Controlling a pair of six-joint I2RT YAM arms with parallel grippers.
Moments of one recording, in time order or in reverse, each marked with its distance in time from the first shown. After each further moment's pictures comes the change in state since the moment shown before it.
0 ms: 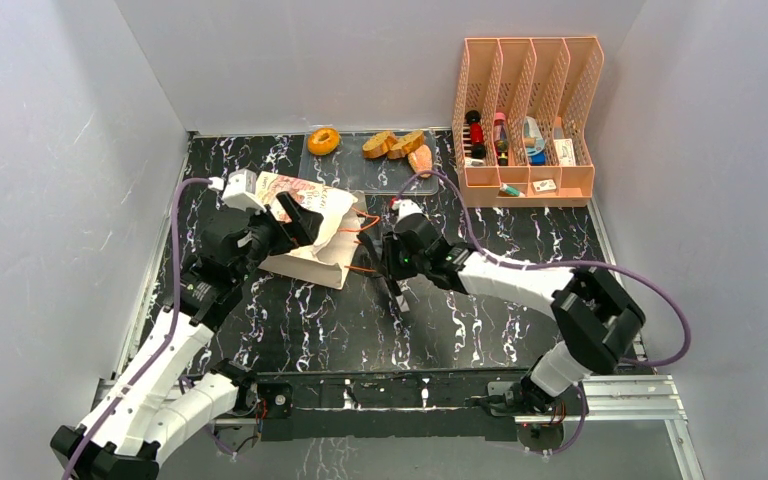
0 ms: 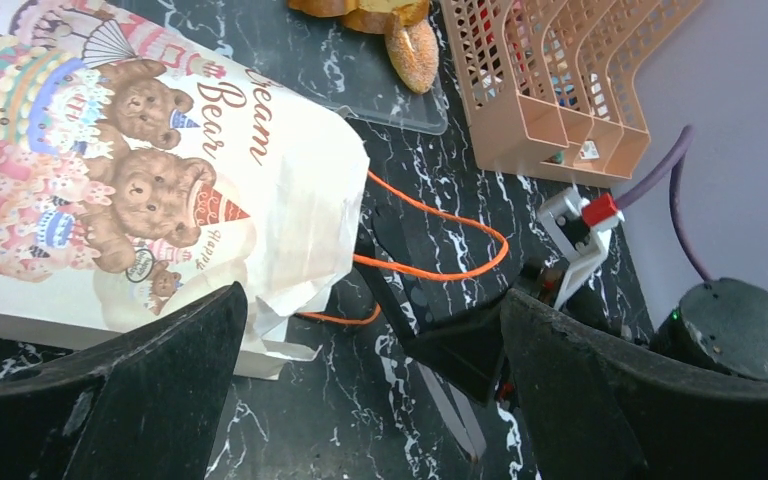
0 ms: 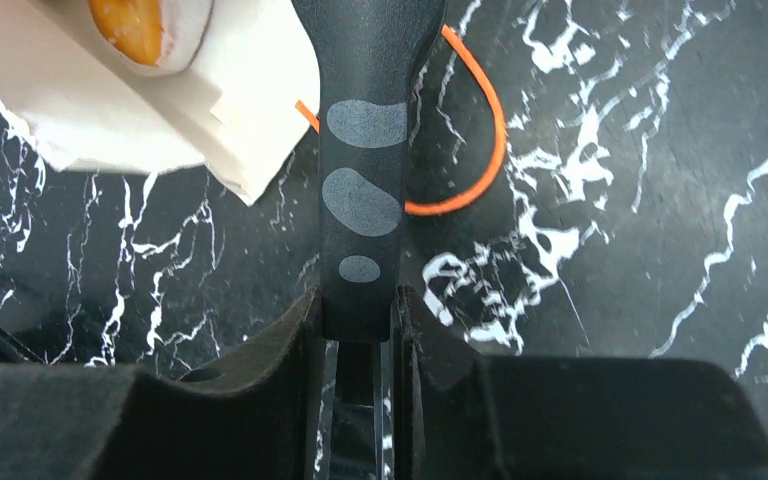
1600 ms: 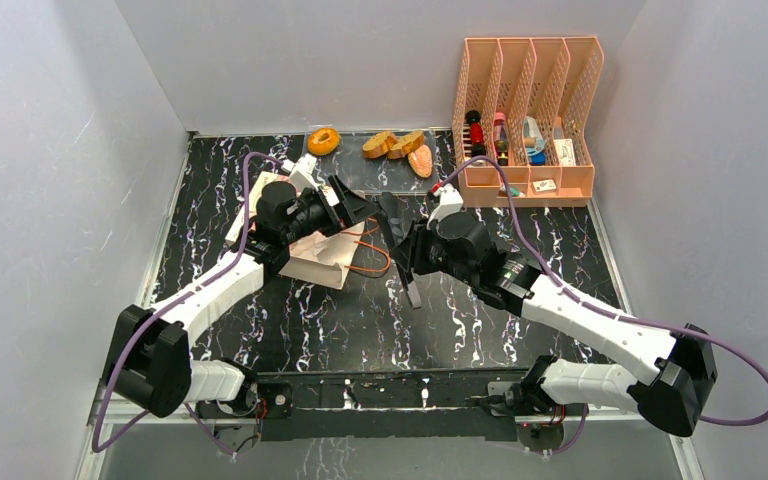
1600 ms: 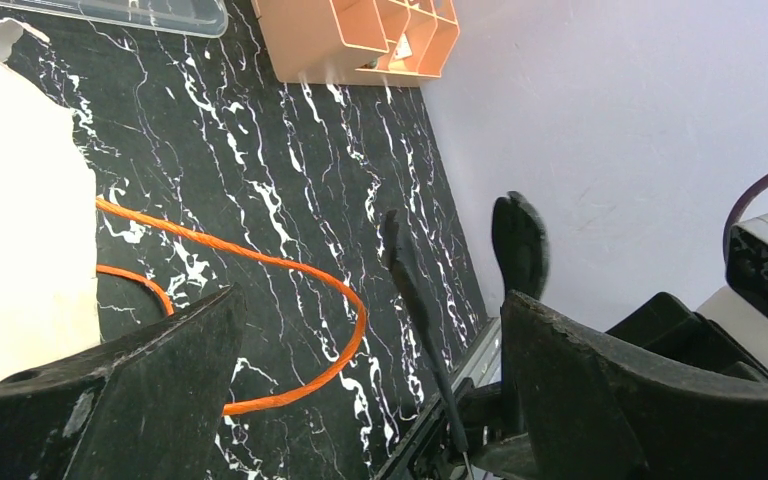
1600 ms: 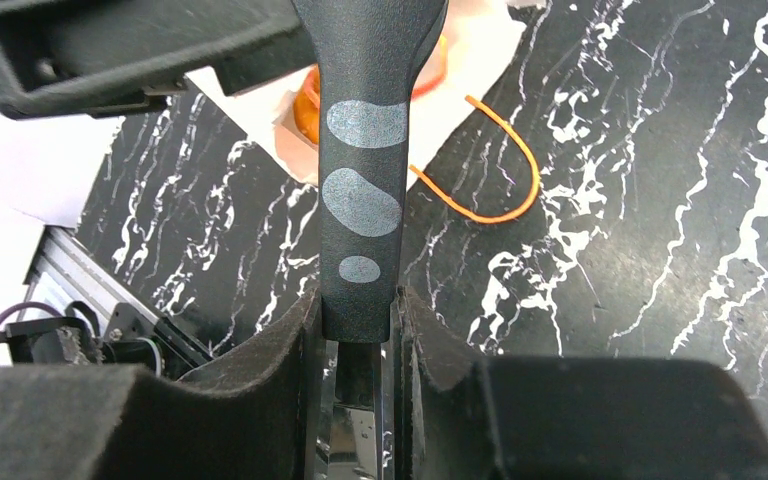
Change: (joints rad) left arm 0.000 0.492 -0.050 0.602 0.503 -0.280; right arm 0.048 -0.453 -0.038 -0.158 0.084 0.084
